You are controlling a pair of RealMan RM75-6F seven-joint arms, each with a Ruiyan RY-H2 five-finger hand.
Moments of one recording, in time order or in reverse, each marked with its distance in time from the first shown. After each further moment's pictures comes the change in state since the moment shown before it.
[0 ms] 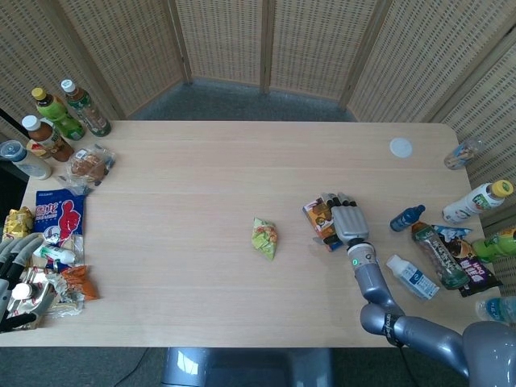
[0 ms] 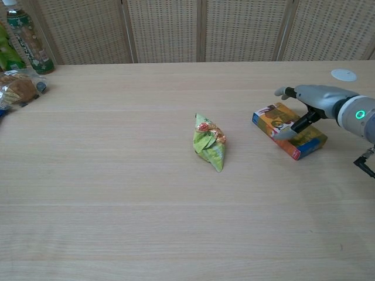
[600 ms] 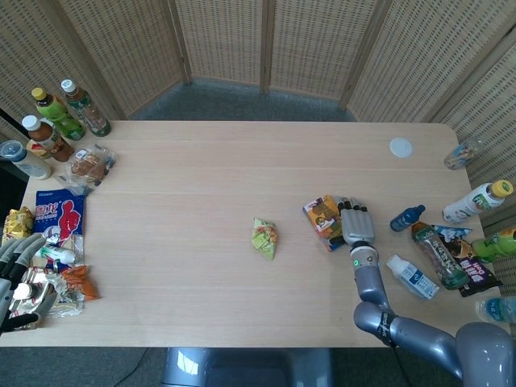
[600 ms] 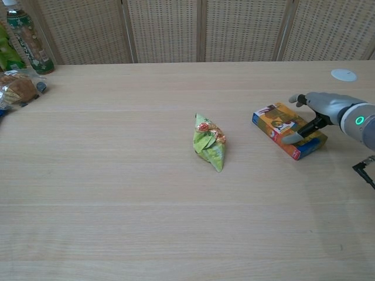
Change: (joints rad) left arm -0.003 -0.004 0.003 0.012 0.011 0.001 -0.023; right arm 0.001 -0.044 0.027 0.010 0.197 0.047 -0.144
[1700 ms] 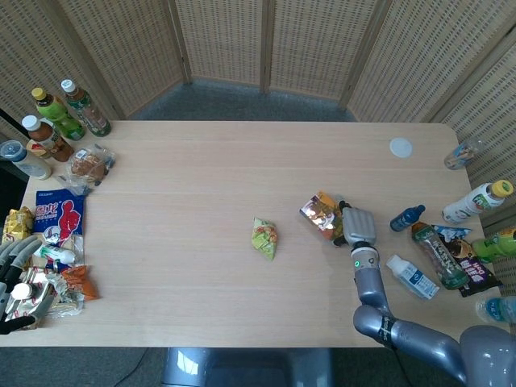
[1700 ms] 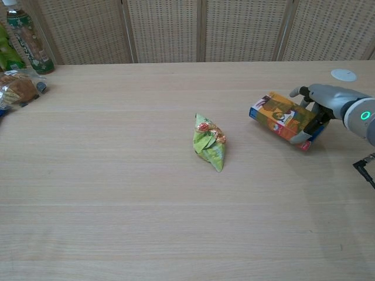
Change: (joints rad) left arm 0.013 -0.010 0.008 0.021 0.002 0.017 -0.021; right arm -0.030 0.026 0.020 -0.087 -0.046 0.073 0.048
